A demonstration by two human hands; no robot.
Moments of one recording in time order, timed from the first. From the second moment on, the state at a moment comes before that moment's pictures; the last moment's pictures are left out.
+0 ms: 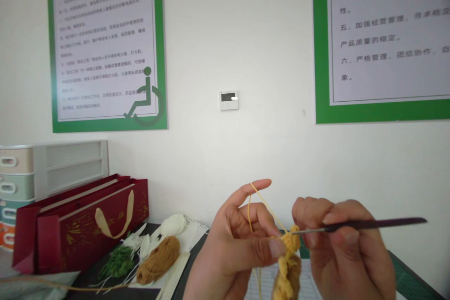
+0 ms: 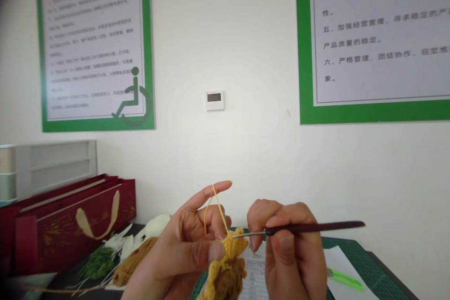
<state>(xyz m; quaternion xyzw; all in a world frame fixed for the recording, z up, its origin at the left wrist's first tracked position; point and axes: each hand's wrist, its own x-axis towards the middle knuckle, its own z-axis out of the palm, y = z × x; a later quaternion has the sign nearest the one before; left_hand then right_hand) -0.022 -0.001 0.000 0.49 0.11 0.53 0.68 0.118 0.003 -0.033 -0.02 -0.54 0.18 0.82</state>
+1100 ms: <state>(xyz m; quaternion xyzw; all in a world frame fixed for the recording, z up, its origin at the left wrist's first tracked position) -0.016 -0.008 0.005 0.51 0.14 0.58 0.62 0.118 0.012 -0.035 -0.04 -0.59 0.22 0.77</state>
